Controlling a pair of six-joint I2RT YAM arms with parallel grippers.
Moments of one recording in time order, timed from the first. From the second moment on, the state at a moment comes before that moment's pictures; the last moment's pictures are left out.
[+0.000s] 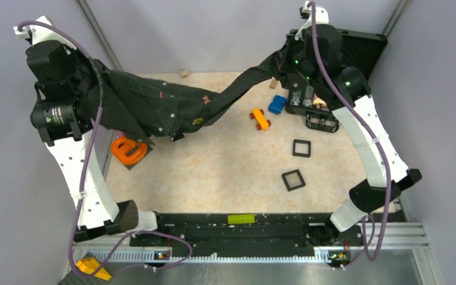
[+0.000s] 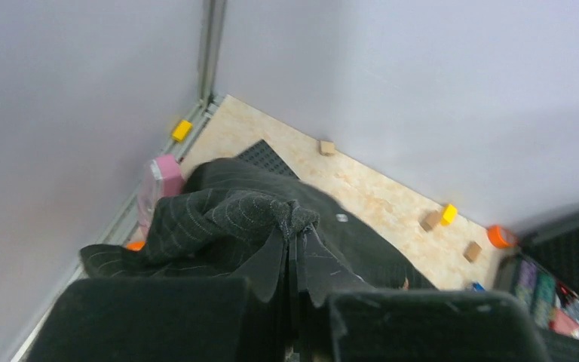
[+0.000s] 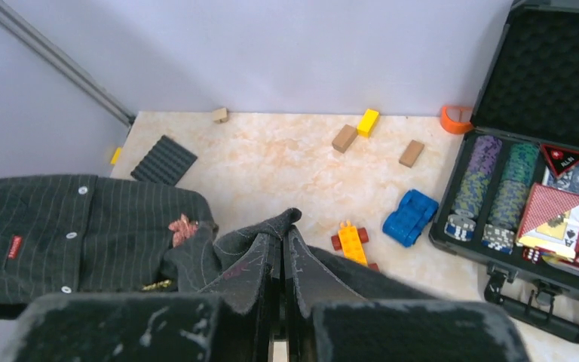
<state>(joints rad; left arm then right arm) 0.22 1.38 2.21 -1.01 -0.04 -0.37 0.56 1.60 2.13 -0.75 0.26 0.33</state>
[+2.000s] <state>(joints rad) 0.18 0.98 1.33 -0.67 0.07 -0.47 0.94 2.27 1.86 -0.40 0.16 0.45</state>
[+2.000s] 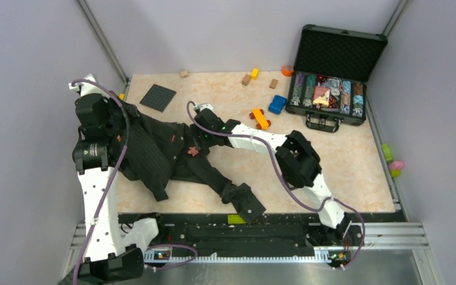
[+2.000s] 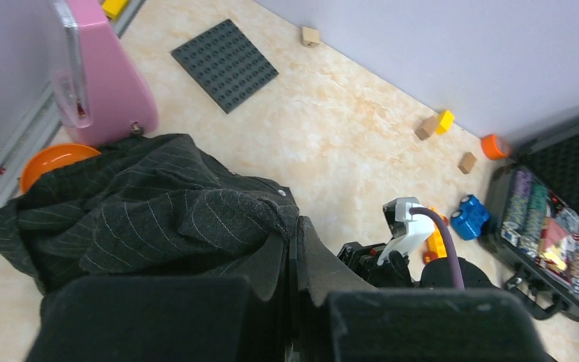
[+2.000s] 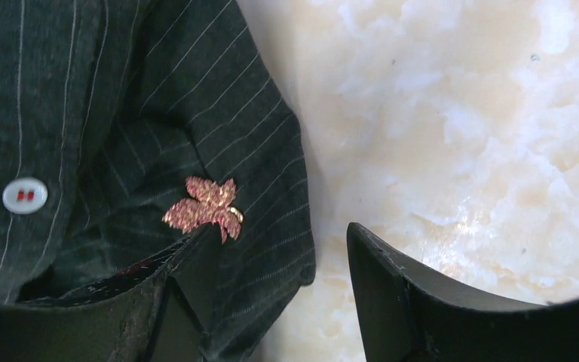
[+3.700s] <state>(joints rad) 0.11 1.15 2.02 -0.88 0.16 -0.39 0.92 1.08 1.27 -0.41 0.17 0.36</state>
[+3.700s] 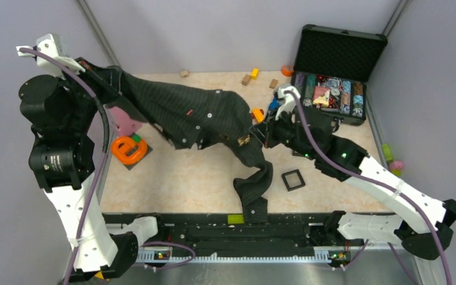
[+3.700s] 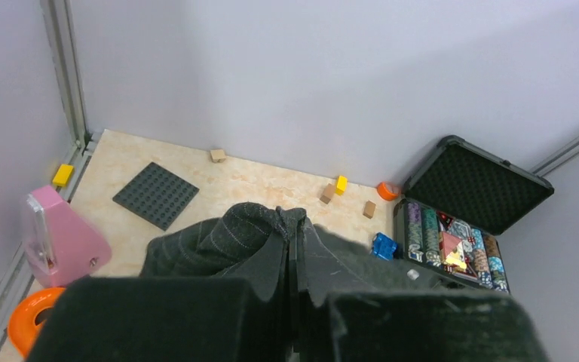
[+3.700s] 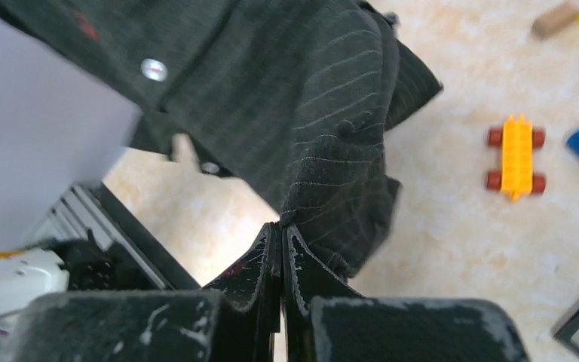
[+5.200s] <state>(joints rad) -0.37 1.10 0.65 -0.35 0.39 -0.58 0.95 1.60 0.94 -0.28 0.03 0.33</state>
